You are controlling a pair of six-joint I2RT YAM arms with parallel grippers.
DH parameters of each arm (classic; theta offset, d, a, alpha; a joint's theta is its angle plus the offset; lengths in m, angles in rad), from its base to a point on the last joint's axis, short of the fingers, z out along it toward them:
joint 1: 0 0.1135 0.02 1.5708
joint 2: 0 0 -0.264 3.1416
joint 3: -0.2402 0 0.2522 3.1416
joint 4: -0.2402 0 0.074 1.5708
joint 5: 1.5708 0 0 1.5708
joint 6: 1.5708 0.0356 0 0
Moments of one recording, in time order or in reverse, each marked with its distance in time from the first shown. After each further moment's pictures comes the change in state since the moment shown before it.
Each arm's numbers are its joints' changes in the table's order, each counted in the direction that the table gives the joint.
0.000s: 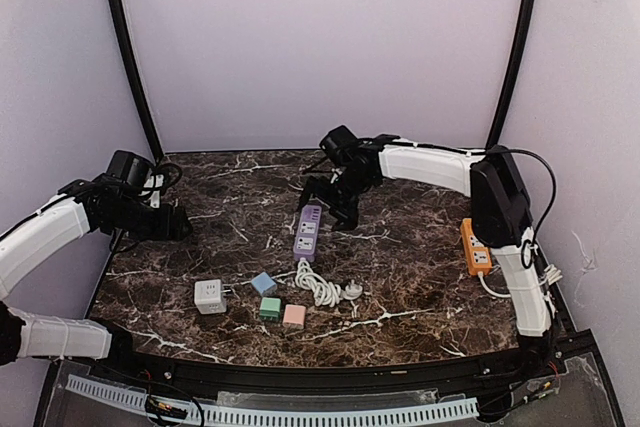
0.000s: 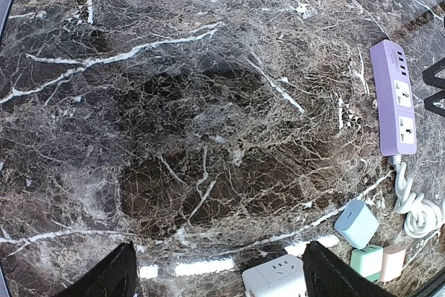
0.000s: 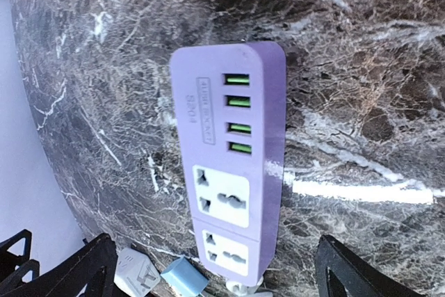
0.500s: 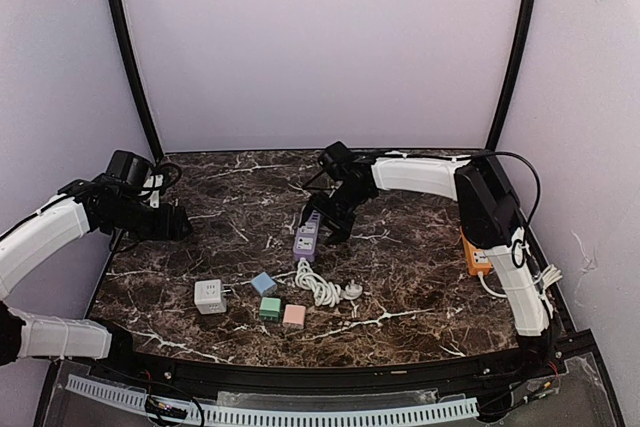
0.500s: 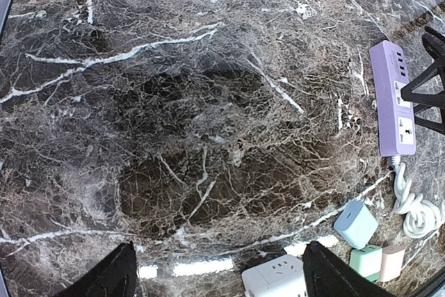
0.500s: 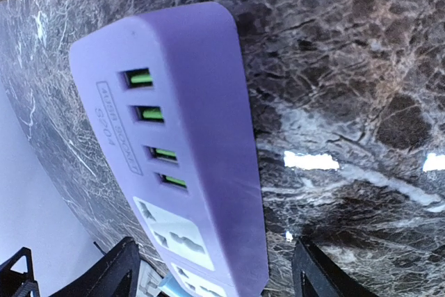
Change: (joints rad) left arm 0.006 0.000 0.000 0.000 0.005 0.000; right arm -0.002 -0.056 0.016 0.030 -0.066 0.087
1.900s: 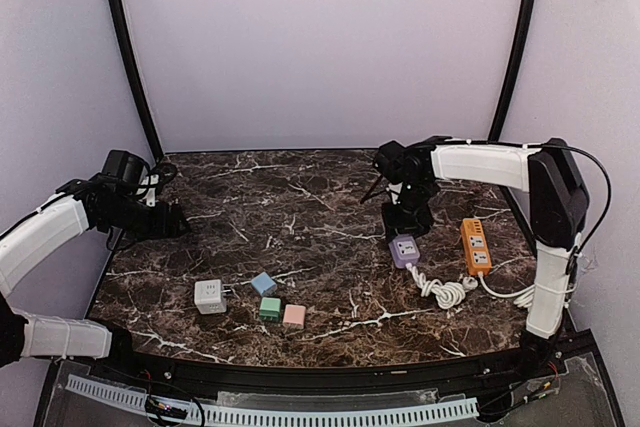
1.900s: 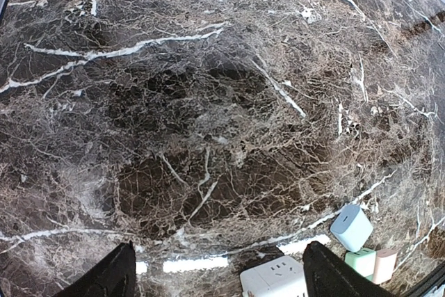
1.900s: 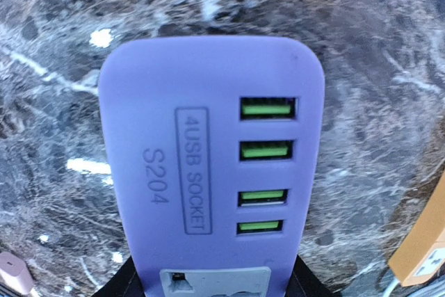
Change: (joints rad) left arm 0.061 -0.011 0.000 0.003 0.061 0.000; right arm -0.119 0.428 0.459 -0.288 0.427 -0.623
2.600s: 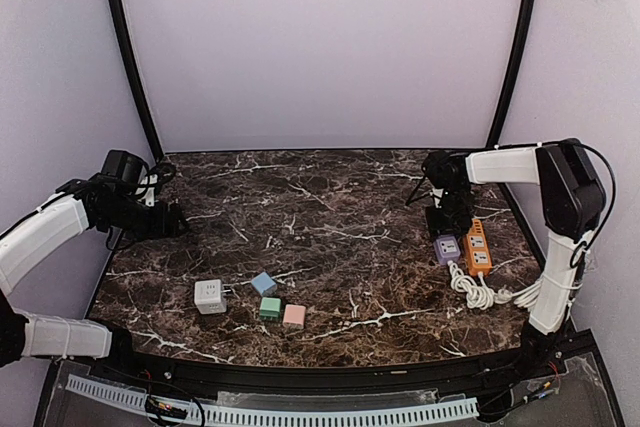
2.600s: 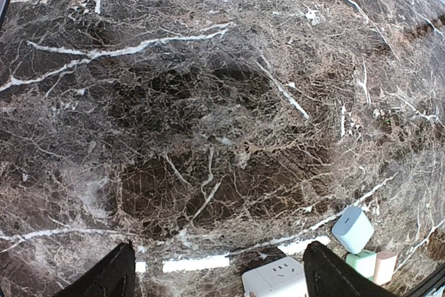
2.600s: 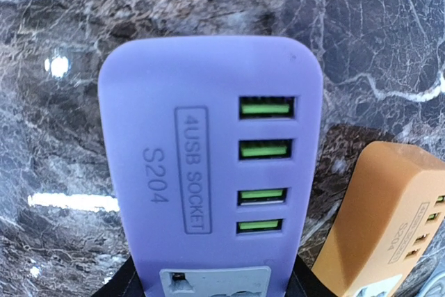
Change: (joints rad) left arm 0.013 -0.004 0.000 0.001 0.005 0.000; right arm -0.266 0.024 0.219 0.178 0.110 -0.171
